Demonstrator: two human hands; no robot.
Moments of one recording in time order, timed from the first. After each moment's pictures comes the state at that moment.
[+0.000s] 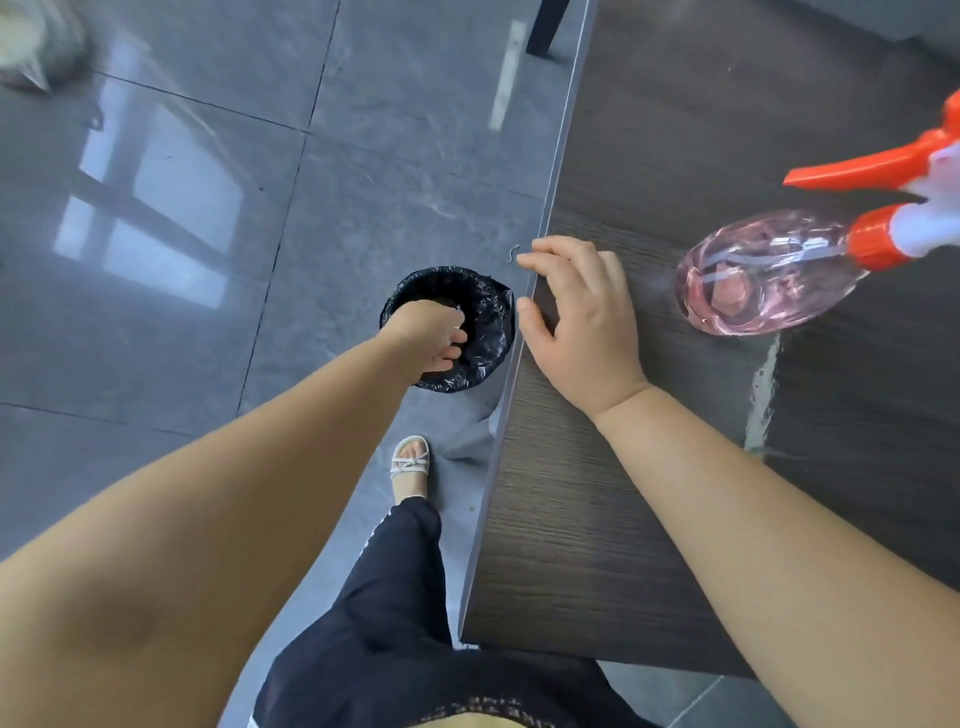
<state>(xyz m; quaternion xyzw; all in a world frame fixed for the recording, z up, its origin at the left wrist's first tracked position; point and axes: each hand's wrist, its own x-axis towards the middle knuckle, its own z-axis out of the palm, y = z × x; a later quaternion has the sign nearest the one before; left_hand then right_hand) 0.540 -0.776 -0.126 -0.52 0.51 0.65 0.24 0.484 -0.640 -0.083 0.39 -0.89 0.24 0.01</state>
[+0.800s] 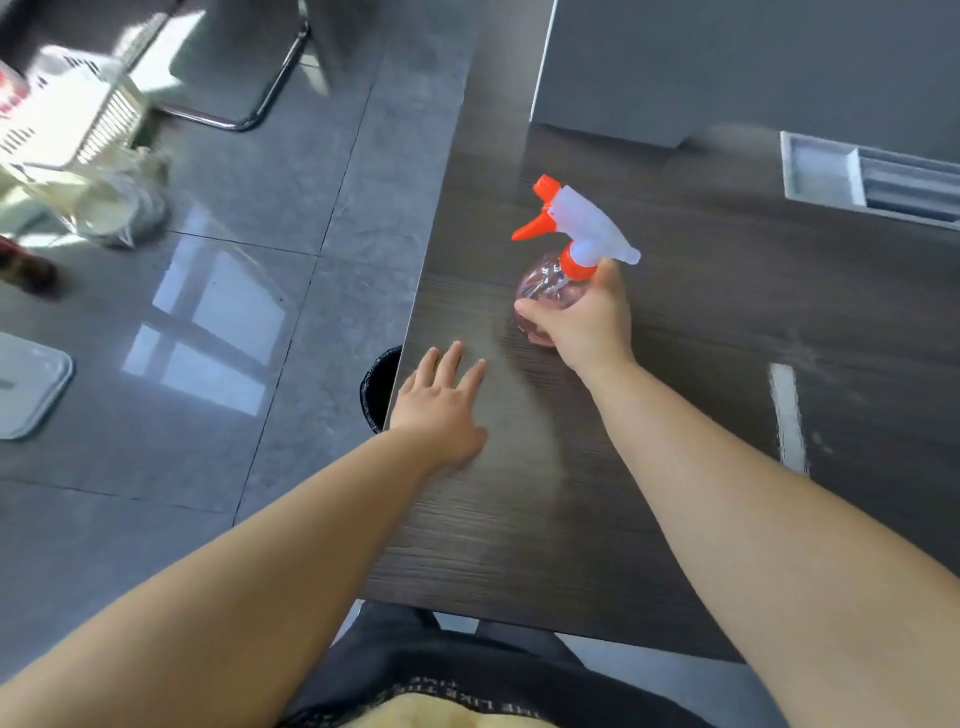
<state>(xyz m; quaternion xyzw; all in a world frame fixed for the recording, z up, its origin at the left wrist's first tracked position) 0.557 -0.638 -0.032 -0.16 0.94 0.16 0.27 0.422 -0.534 -0.014 0.06 -0.87 0.47 -0.11</state>
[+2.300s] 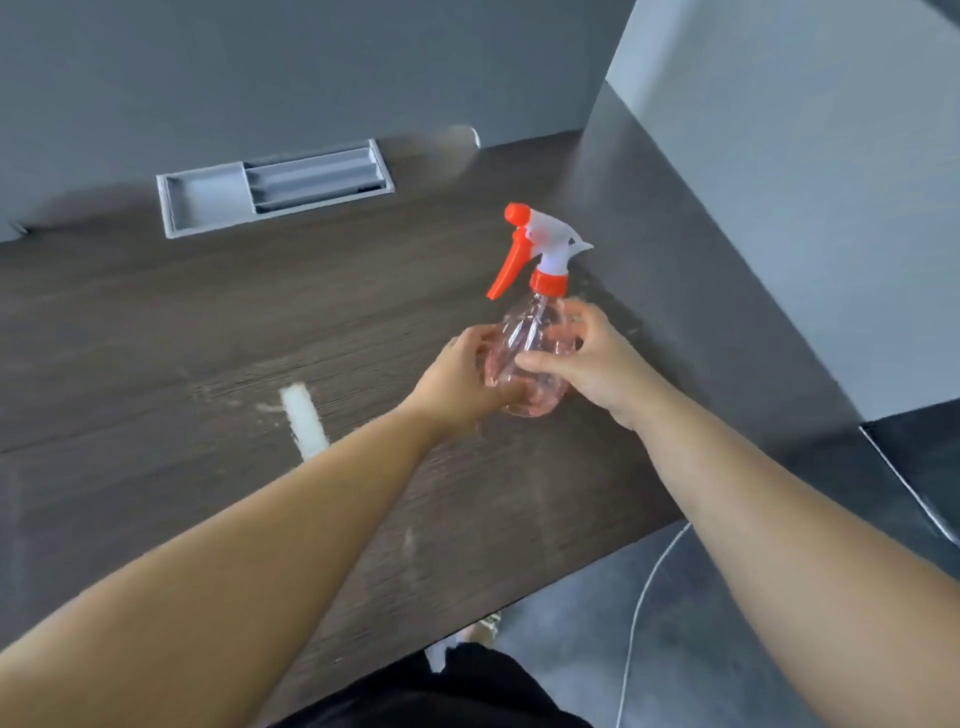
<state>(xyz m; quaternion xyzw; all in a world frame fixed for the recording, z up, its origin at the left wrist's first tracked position) 0.305 -0.072 0.019 0.01 0.83 0.51 0.21 0.296 0.097 0.044 -0.08 -0.81 0.55 -0.18</state>
